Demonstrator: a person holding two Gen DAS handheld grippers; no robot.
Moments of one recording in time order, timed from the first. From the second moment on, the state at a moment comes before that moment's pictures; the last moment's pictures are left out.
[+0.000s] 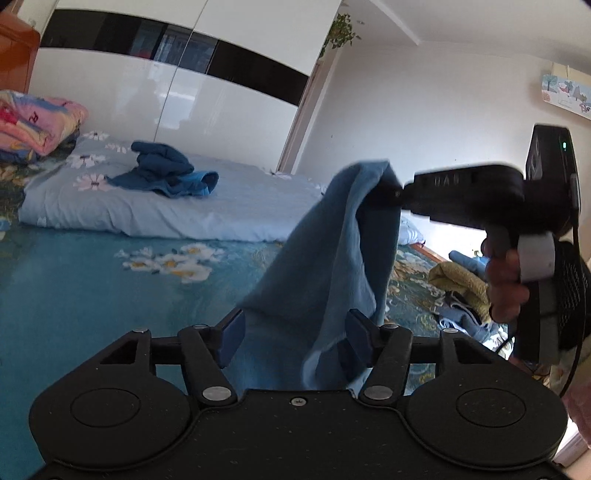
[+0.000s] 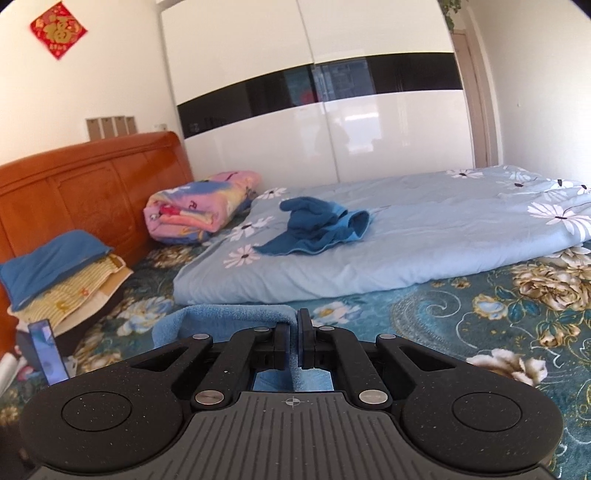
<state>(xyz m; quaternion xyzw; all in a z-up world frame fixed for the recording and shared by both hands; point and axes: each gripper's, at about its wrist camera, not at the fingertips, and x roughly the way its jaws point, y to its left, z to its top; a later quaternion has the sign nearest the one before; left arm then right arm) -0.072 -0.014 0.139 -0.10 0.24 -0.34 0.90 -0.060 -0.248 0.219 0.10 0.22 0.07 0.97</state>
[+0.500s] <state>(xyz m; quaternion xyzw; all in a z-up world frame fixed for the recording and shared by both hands) -0.080 -0.090 0.078 -0.05 0.28 -0.32 0.90 -0.062 -0.249 0.227 0.11 0.22 0.05 0.97</state>
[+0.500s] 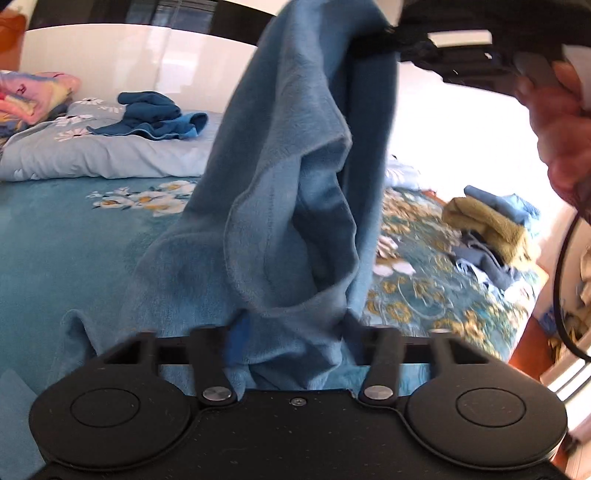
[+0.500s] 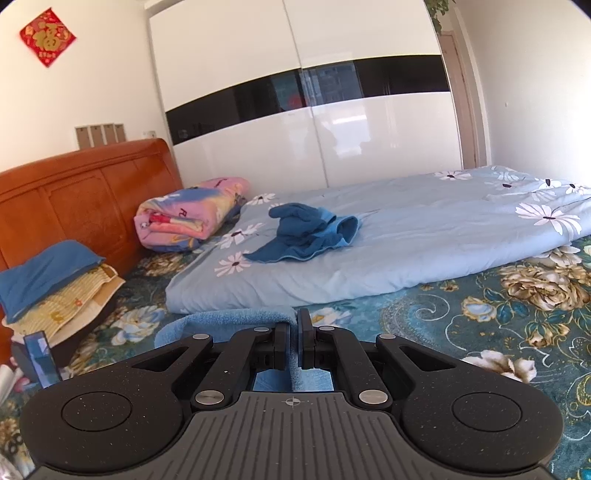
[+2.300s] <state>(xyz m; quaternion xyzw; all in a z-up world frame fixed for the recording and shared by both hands) 0.029 -0.004 0.153 0.03 0.21 -0.16 0.97 -0.004 -0.264 0.188 0.02 0.26 0.02 0.96</state>
